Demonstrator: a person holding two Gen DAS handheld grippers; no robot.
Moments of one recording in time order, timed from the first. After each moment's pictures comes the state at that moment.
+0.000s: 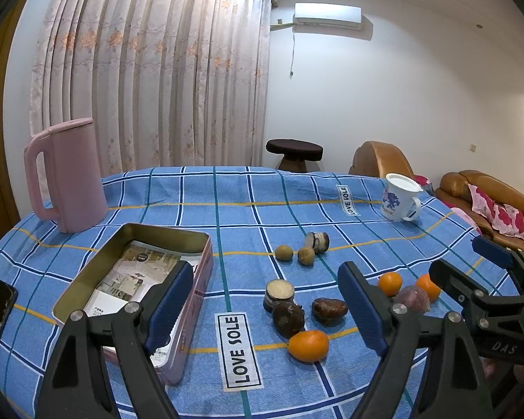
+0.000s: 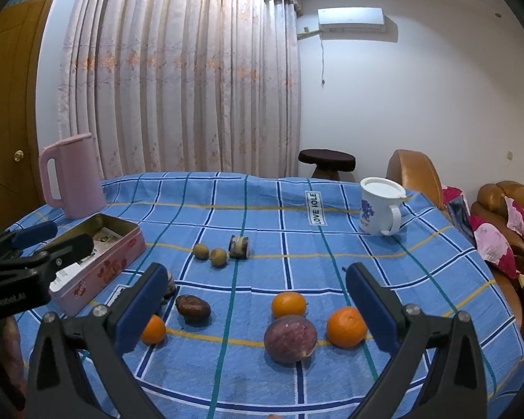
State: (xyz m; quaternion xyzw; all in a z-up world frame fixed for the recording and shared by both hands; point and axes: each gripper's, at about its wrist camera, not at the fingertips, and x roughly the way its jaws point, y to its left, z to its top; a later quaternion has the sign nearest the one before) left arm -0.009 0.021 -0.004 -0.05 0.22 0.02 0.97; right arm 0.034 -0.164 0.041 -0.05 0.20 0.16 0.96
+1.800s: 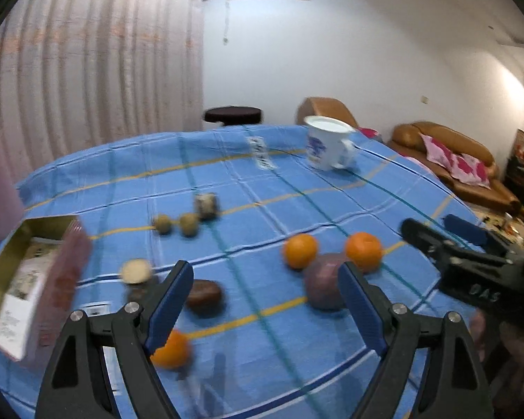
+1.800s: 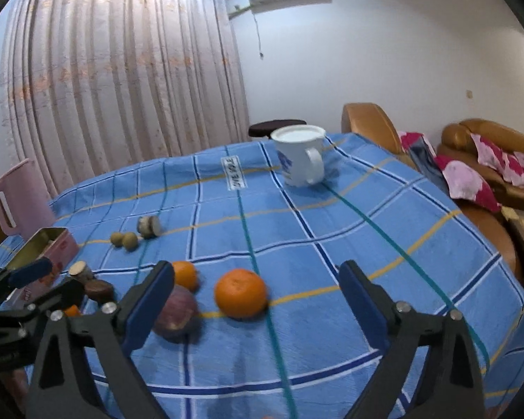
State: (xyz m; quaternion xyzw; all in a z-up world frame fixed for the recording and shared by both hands) left arm 0.040 -0.095 -0.044 -0.01 0.29 -0.10 0.95; right arm 0.064 -0.272 -0.002 0.04 0.26 0.07 0.96
